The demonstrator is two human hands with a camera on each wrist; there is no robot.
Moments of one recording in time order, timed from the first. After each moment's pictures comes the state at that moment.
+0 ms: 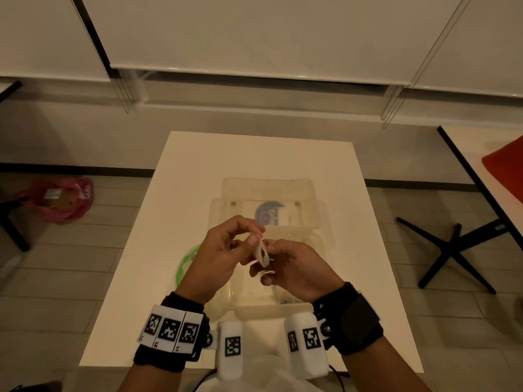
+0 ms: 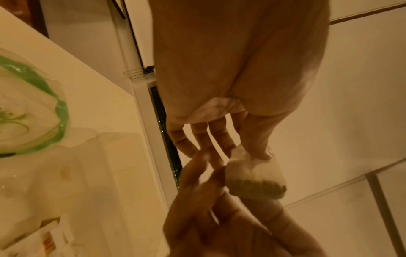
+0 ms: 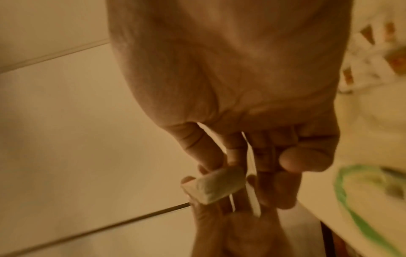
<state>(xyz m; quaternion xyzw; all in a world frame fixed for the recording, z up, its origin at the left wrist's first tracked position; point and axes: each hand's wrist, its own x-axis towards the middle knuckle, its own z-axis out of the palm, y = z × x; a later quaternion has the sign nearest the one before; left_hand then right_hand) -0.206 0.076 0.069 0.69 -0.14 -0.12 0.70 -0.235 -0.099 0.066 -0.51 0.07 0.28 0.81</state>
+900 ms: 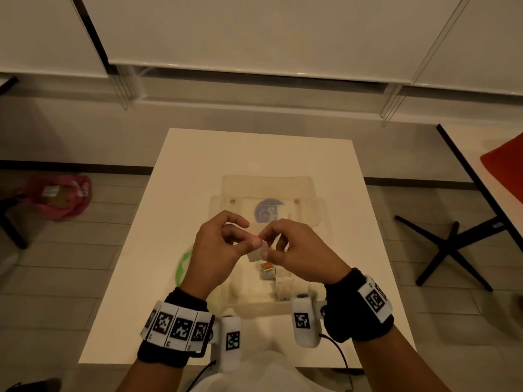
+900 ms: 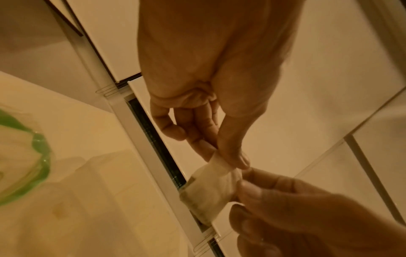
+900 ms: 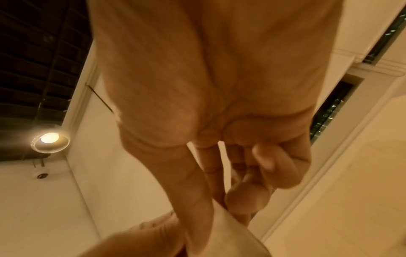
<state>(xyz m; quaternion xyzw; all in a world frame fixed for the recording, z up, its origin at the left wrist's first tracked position) -0.202 0.072 0.068 0.77 -0.04 -0.09 0.63 -0.223 -0.108 0.087 -0.89 -0.06 0.12 0.43</state>
